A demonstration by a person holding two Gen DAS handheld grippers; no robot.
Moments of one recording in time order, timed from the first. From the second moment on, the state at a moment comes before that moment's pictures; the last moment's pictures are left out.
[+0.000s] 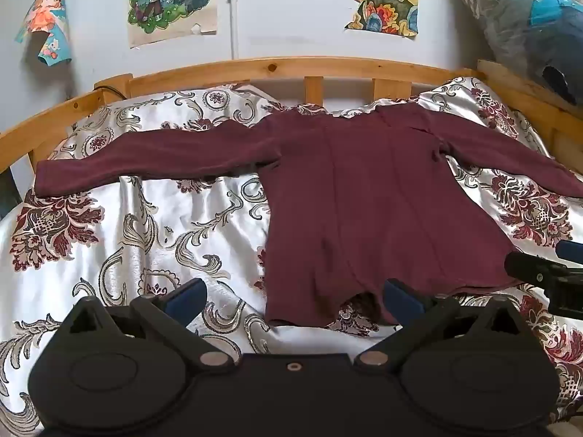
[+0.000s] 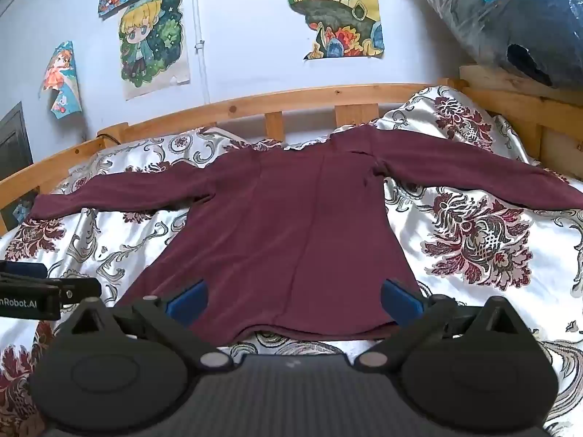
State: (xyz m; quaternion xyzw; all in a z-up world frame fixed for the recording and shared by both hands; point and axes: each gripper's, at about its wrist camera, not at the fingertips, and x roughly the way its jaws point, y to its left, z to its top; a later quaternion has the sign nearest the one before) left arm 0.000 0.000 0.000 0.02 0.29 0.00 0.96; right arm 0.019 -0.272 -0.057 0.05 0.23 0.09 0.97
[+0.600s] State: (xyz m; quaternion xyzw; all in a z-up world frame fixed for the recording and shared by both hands) left arm 0.000 0.000 0.000 0.02 0.29 0.00 0.96; right arm 0.019 -0.272 -0.057 0.06 0.23 0.09 0.97
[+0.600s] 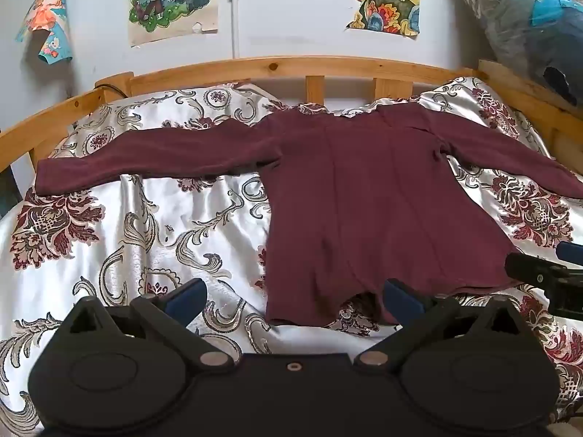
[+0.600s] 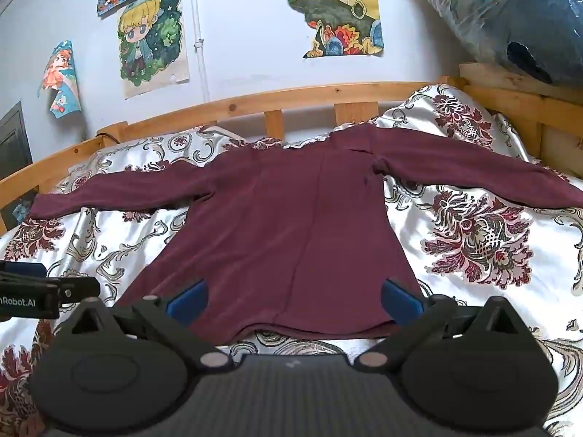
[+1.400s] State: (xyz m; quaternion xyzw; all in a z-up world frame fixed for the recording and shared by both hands) left arm -0.003 0.000 -0.003 0.02 0.29 0.00 0.96; right arm 0.018 -0.271 -0.057 0.06 0.23 0.09 0.97
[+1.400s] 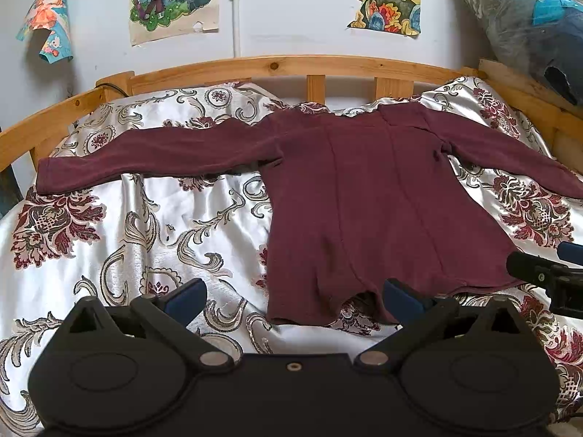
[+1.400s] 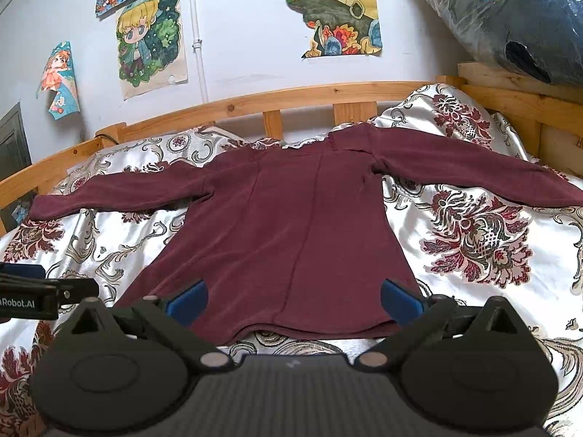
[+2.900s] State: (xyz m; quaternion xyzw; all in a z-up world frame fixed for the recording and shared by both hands) left arm 0.003 0.005 -0.005 0.02 0.29 0.00 0.96; right arm 0.019 -0.273 -0.058 0.06 0.23 0.09 0.97
